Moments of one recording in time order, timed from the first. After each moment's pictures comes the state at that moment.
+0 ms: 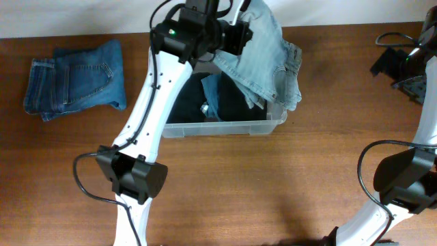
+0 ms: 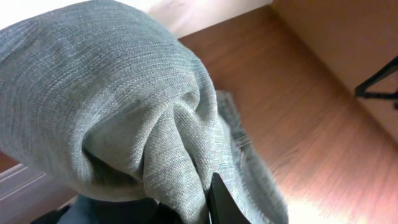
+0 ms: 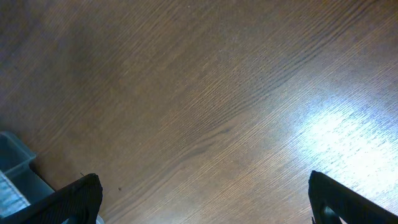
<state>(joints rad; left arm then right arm) -0.44 2.23 2.51 -0.97 0.41 -0.08 -0.40 2.00 2.15 -1.44 0.03 0.36</state>
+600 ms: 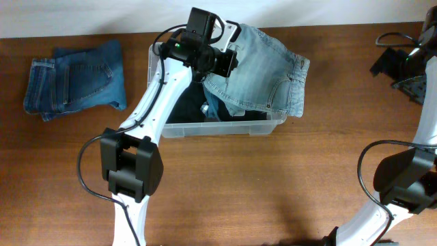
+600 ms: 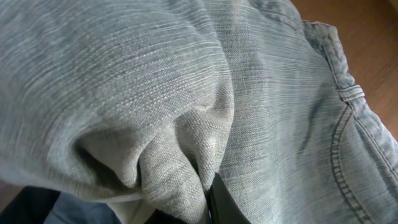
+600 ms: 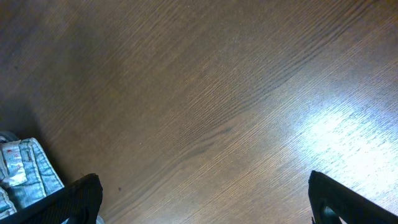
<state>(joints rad) -0.40 2.23 2.12 -0.78 0.41 0.00 -0.40 2.00 2.15 -1.44 0.03 0.36</state>
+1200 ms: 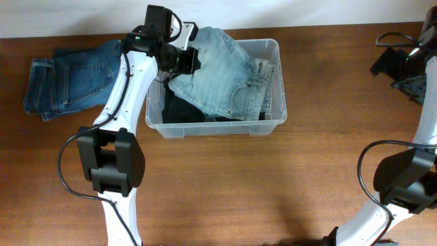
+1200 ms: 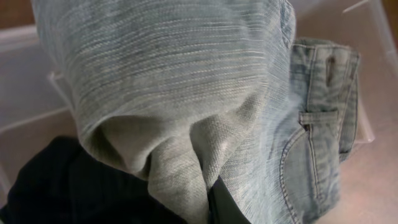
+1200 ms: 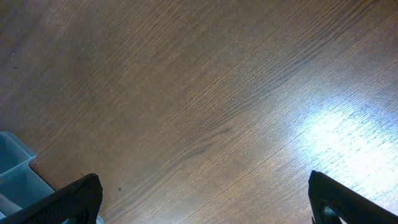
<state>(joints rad) -0.21 2.23 2.11 -0.93 0.43 0.00 -0.40 2.00 2.15 -1.44 0.03 0.36</state>
